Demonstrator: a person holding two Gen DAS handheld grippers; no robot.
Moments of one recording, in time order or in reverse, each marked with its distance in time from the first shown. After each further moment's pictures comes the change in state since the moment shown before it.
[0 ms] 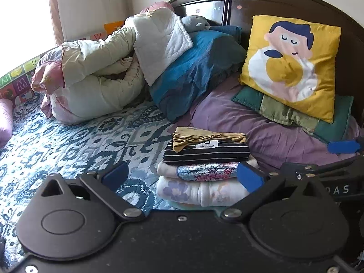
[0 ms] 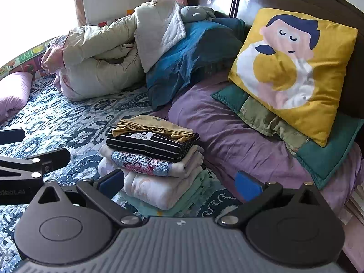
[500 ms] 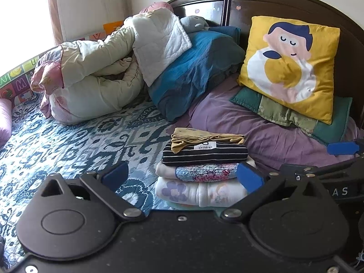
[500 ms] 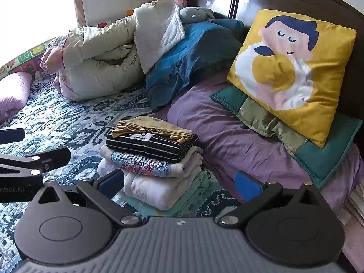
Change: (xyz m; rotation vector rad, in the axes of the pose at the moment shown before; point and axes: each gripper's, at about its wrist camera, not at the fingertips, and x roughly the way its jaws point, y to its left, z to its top) left arm -0.002 -0.003 0.004 -0.014 0.004 -0.014; right arm -0.005 0.001 0.001 -0.003 0.000 -0.005
